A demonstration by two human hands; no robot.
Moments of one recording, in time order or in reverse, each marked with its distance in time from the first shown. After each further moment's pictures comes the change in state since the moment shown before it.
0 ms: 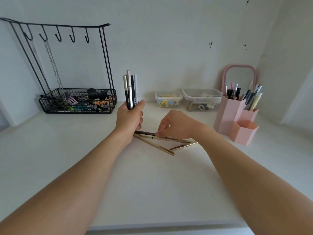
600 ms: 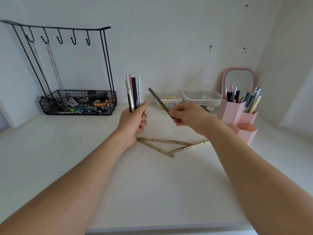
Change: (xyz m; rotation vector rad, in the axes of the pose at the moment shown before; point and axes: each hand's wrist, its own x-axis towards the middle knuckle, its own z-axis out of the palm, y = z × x) left_hand -0.004 0.004 0.002 -0.099 -0.107 -0.151; right_hand -0.001 0.018 -0.026 0.672 0.203 0.209
